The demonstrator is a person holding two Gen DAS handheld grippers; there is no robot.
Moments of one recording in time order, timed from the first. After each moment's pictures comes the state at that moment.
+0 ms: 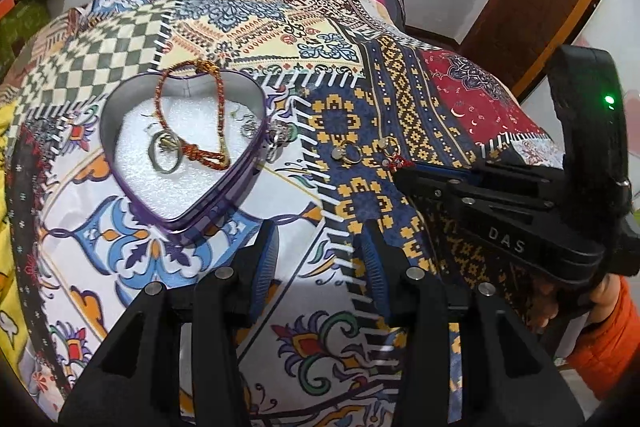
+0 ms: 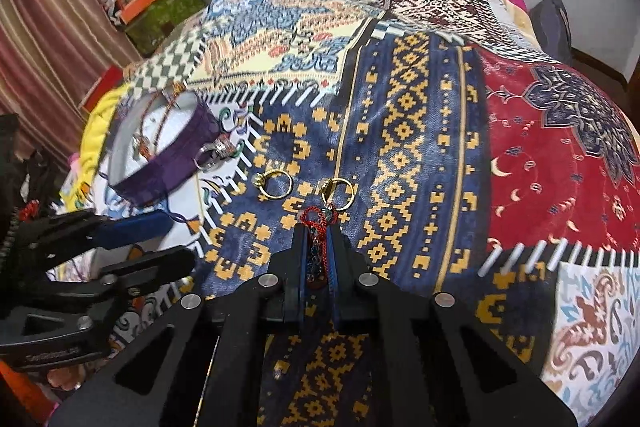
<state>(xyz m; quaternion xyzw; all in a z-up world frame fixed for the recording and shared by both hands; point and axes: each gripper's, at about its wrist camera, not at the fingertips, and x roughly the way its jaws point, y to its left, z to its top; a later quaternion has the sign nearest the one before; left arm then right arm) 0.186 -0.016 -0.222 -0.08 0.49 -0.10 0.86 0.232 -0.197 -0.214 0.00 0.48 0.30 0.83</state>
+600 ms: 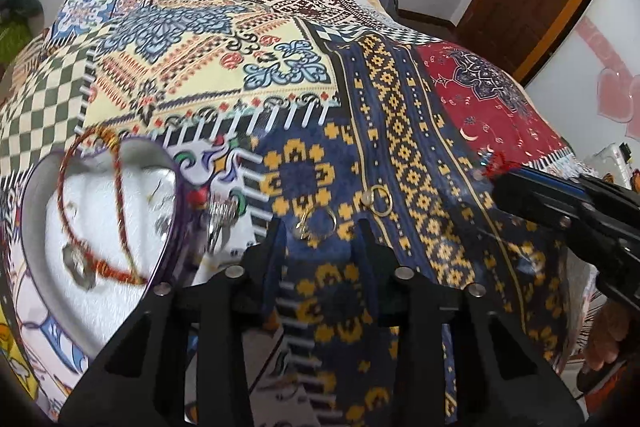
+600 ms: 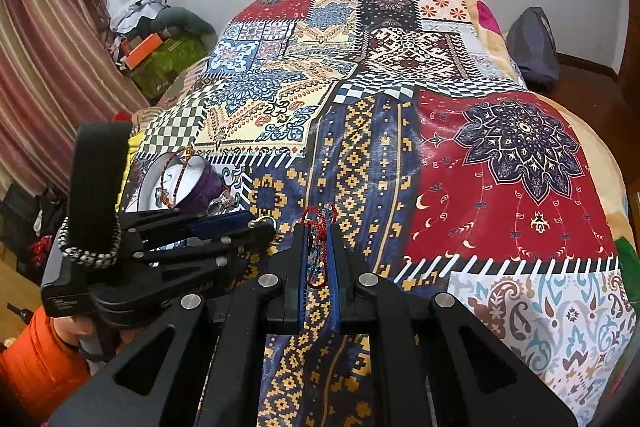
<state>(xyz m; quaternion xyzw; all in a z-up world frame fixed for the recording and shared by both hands) 0.251 -0.054 -0.237 -0.04 0.51 -0.10 0.85 0.234 -0.231 -0.185 0.04 0.44 0.30 0.85</state>
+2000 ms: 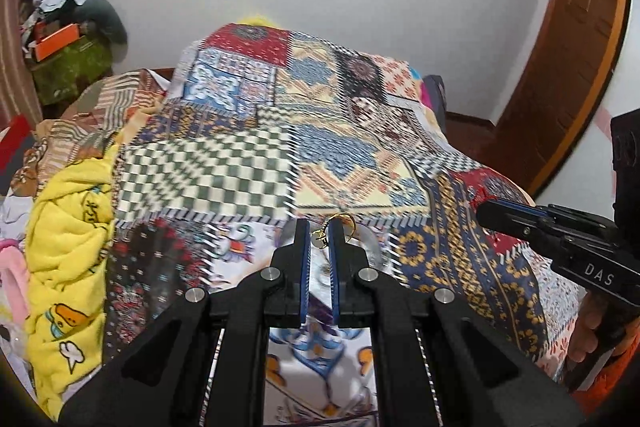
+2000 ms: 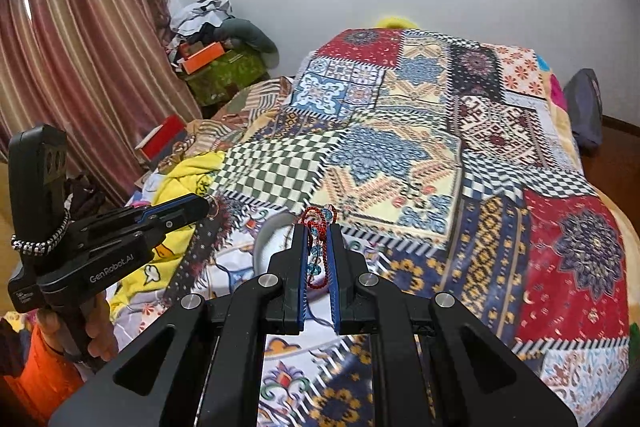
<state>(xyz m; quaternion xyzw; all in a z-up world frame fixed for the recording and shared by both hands) 0.163 0.078 -0.117 -0.09 0.36 0.00 0.93 0.215 -0.133 -0.115 0.02 0.37 0.38 0.85</state>
